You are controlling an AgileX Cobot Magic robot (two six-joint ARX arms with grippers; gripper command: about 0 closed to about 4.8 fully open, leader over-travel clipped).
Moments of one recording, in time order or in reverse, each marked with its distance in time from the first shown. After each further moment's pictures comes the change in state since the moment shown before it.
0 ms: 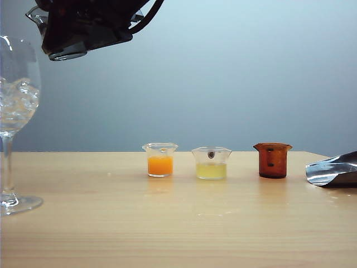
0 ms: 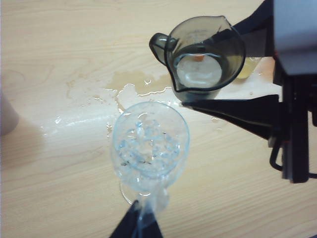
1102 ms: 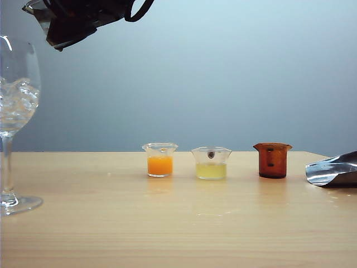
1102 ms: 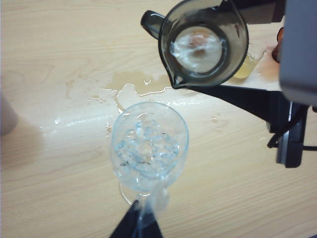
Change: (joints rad) left arm 0.000 0.000 0.000 0.000 0.000 0.000; right arm 0.009 0.000 0.039 0.014 0.052 -0.326
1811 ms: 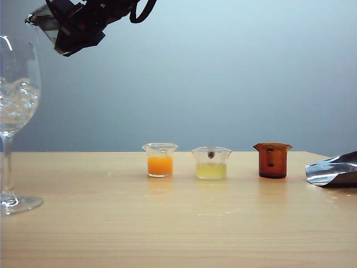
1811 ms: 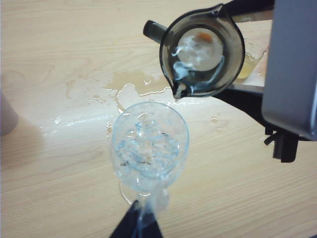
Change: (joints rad) left arm 0.000 0.000 0.000 0.000 0.000 0.000; right arm 0.007 0.000 -0.001 -0.022 0.045 -0.156
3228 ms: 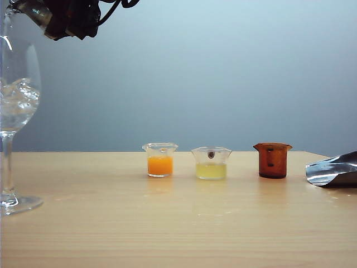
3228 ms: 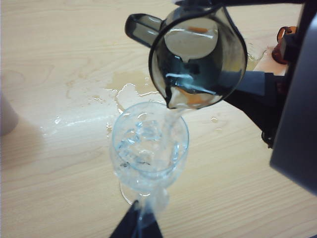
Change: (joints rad) left arm 0.000 0.000 0.000 0.000 0.000 0.000; right arm 0.024 0.000 0.000 0.098 -0.008 -0.301
